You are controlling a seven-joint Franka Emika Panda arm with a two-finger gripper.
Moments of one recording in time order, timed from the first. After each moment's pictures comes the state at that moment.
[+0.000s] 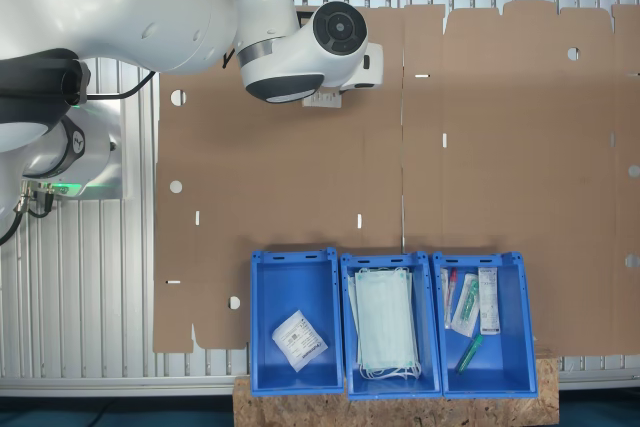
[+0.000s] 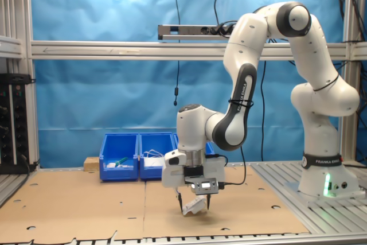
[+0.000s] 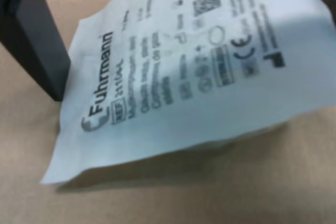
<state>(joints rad) 0.34 0.41 -0.12 -2.39 0.01 2.73 -0.52</state>
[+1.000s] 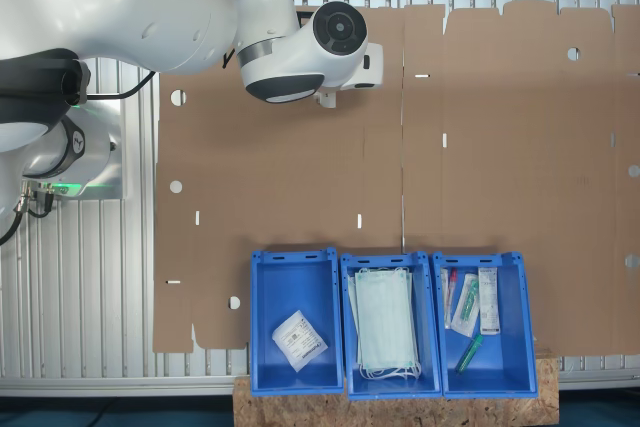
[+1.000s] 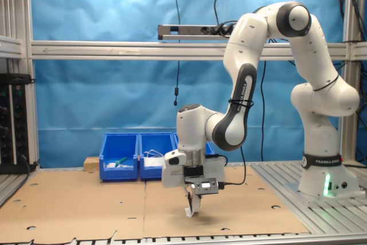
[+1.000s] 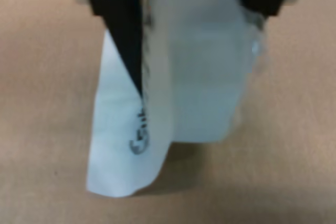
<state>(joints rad) 0.34 0.41 -0.12 -2.39 0.01 2.73 -0.52</state>
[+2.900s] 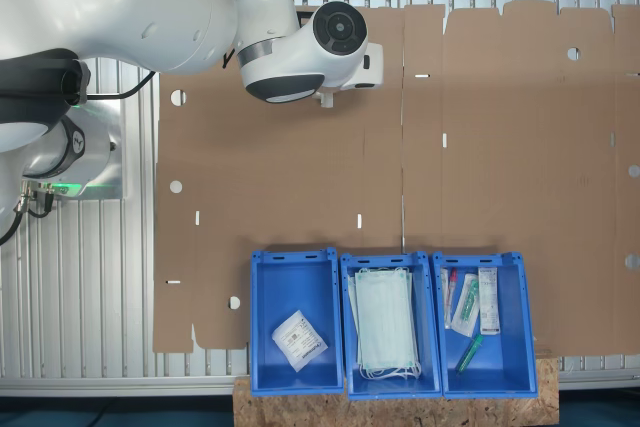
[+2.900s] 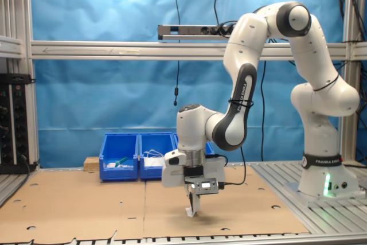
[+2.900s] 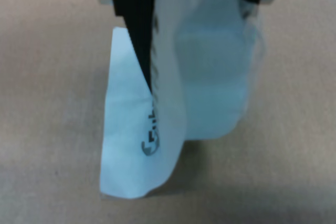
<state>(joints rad) 0.34 0.41 -0.12 -2.39 0.01 2.73 -0.52</state>
